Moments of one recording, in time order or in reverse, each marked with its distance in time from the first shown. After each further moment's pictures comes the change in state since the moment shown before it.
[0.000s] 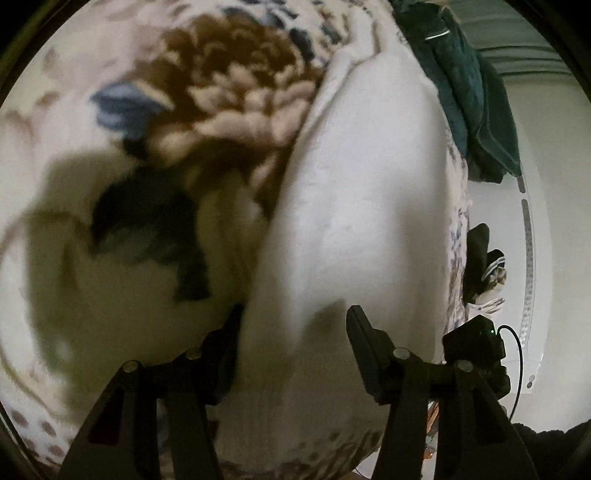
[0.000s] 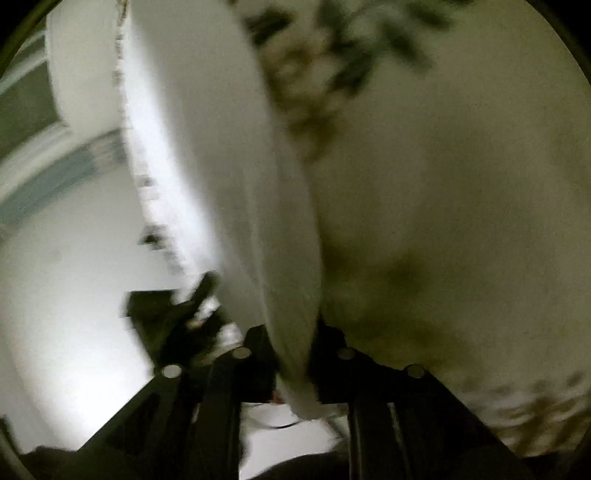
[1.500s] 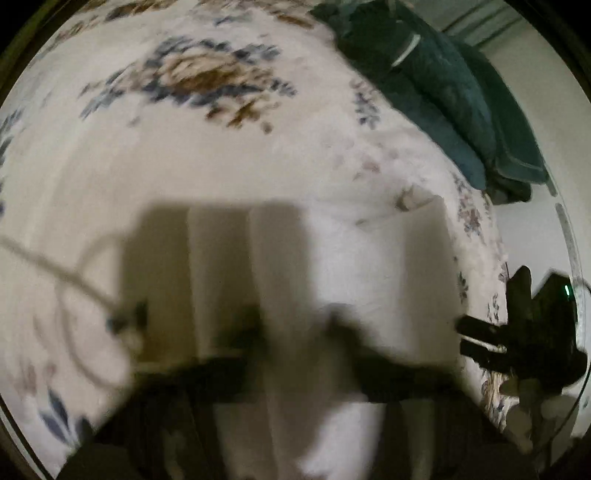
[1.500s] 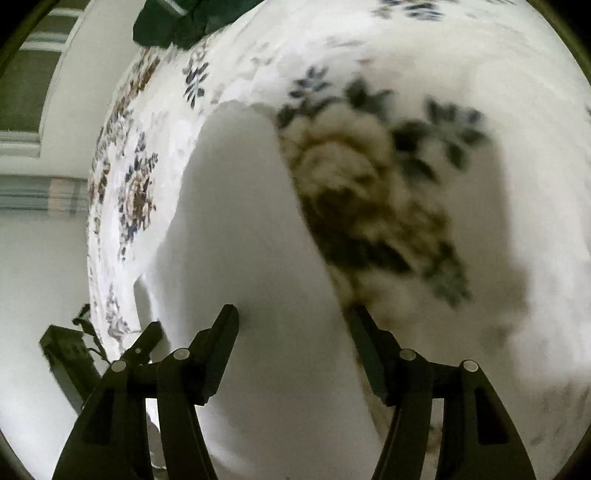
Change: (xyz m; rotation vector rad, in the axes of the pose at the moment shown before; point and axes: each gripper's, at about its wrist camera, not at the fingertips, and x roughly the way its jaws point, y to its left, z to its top) left arm 0.066 -0.150 0.282 0.336 -0.164 0.199; right arm -0.098 0.228 0.297 -0.172 -0.395 -0.295
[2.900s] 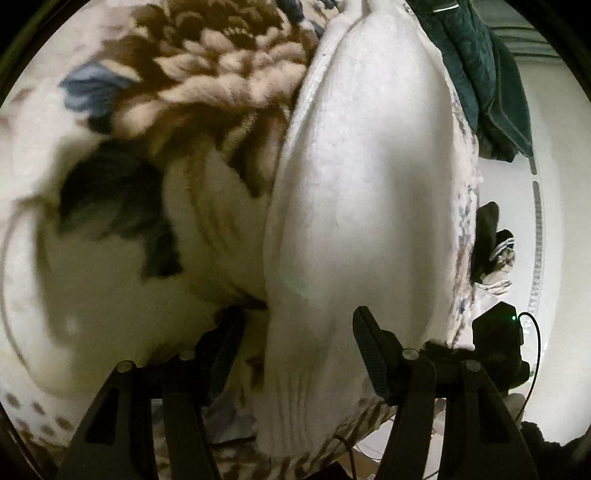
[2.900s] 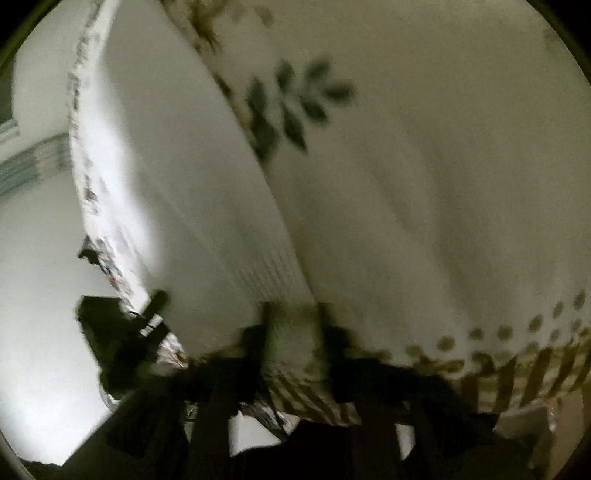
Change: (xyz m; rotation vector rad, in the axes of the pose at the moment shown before) left arm -0.096 0.046 -0.291 -0.314 0.286 -0.184; right arm -0.038 -0.137 -0.331 0.148 0.350 0.084
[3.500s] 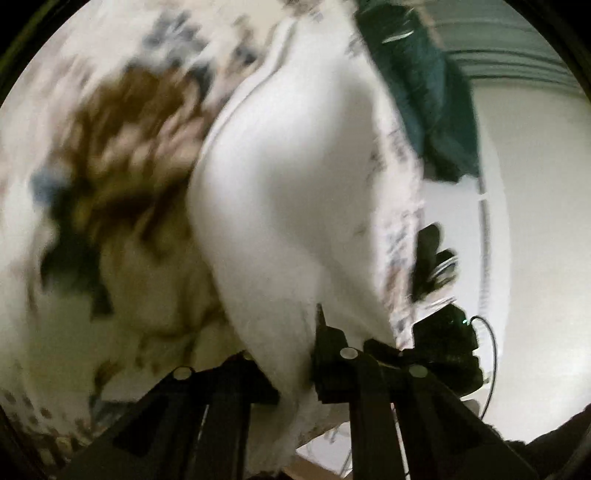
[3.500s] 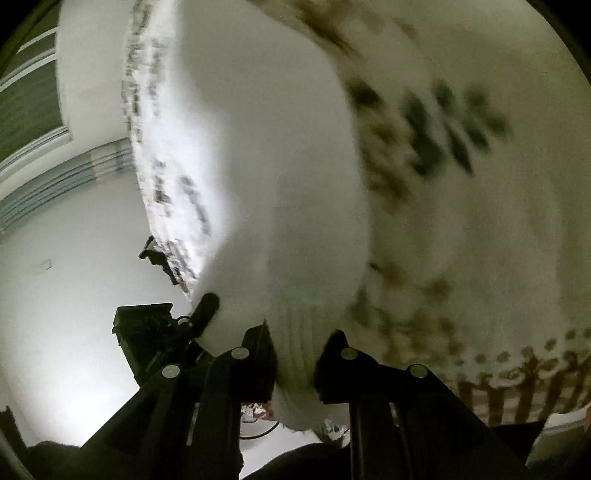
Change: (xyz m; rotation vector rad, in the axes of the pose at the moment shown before) left arm -0.061 -0.059 0.029 0.025 -0.106 -0.189; right arm 0.020 0.093 -0.024 -0.031 -0.012 0.249
